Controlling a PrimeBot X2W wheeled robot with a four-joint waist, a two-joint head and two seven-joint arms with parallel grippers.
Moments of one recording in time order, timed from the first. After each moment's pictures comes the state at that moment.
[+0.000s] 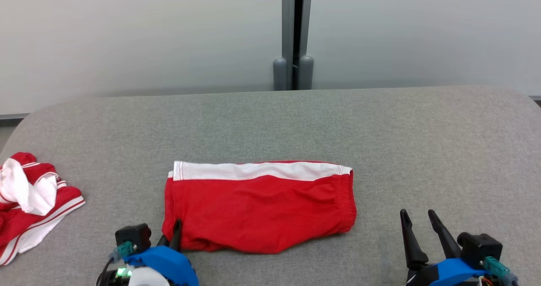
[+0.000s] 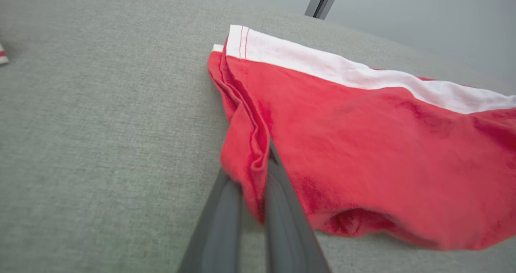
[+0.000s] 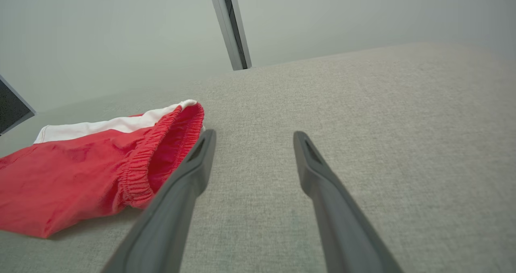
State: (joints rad) left arm -0.36 0.17 -0.55 0.95 -0.78 -0.04 -0.26; right arm -0.08 -0.05 0.01 0.46 0.25 0.13 -0.26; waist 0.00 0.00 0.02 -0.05
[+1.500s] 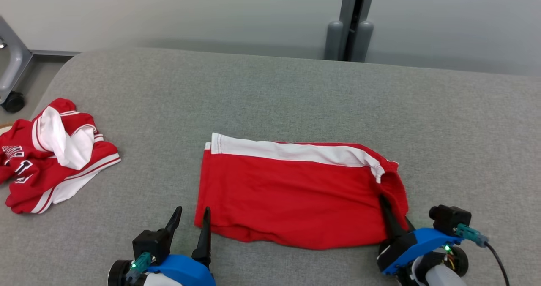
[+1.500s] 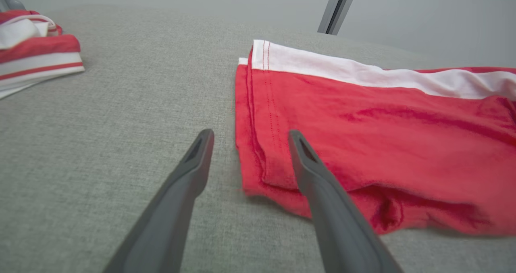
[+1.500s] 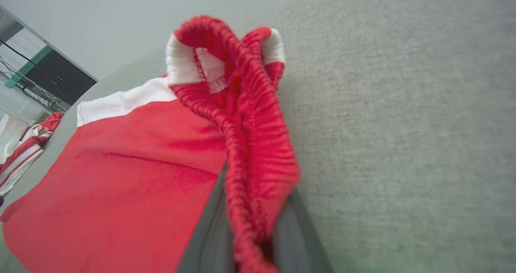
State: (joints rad) left arm -0.15 0.05 -0.23 0.60 -0.28 -0.10 -0.26; right arm -0.31 -0.04 0.18 0.78 0.53 0.13 -0.27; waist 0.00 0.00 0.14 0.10
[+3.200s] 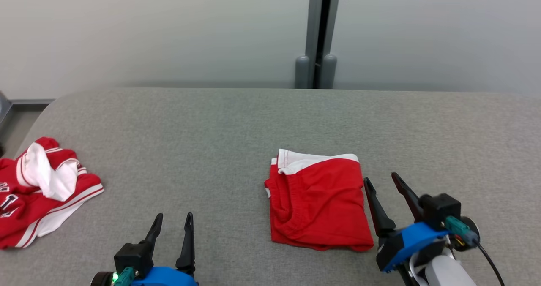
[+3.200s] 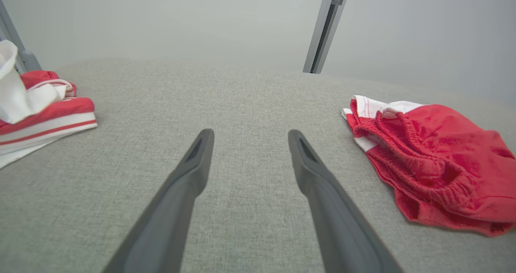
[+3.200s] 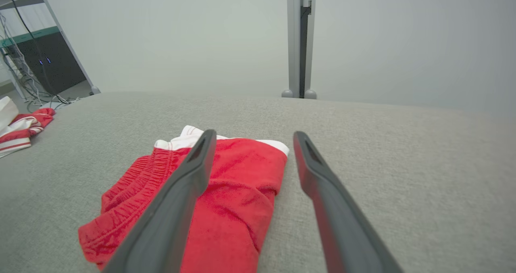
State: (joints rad) left arm -0.06 0.05 -0.13 0.49 -0.21 -0.10 -0.26; right arm -0.28 -0.05 0.15 0.56 0.17 0.13 -0.26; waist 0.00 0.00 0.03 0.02
